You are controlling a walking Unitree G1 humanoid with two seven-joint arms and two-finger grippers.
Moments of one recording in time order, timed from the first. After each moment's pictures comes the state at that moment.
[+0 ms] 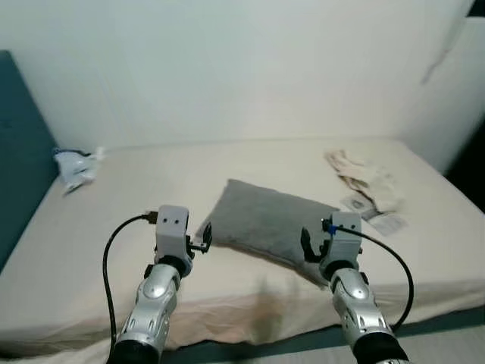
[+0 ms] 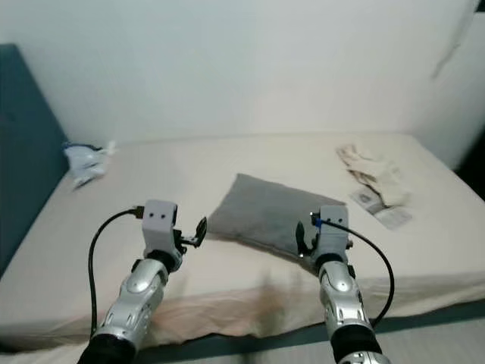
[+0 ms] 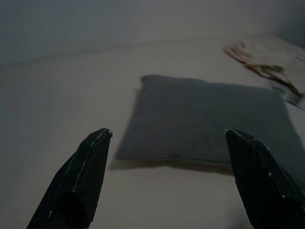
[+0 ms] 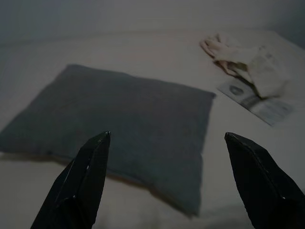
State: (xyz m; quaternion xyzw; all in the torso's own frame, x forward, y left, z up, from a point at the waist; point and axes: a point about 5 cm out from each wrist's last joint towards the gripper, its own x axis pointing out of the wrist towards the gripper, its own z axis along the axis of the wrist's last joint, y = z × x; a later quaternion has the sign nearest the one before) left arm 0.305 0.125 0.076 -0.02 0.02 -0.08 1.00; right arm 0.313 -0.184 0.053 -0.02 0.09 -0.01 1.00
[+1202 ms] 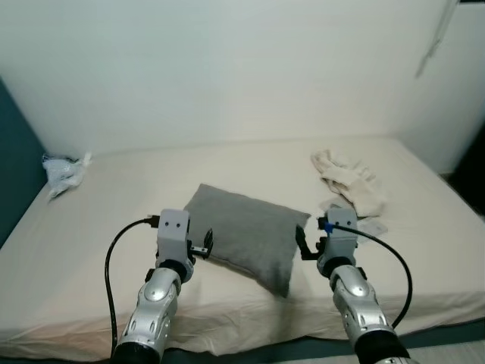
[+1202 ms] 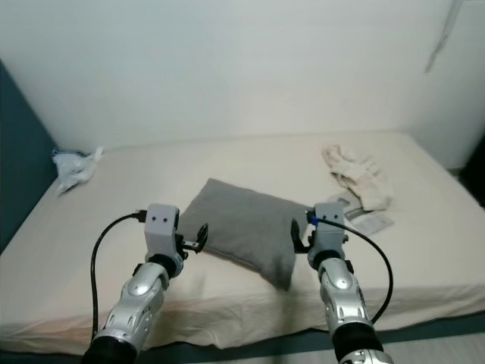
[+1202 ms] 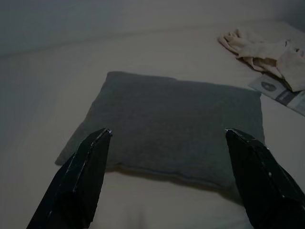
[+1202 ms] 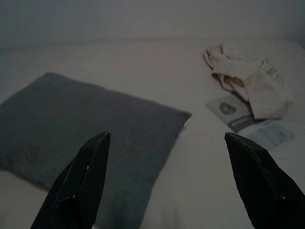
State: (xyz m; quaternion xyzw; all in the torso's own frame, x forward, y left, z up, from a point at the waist) left arm 0.304 0.122 0.071 -0.02 0.04 -0.08 1.00; right arm 0.317 -0.184 0.060 -0.02 0.08 0.01 1.00
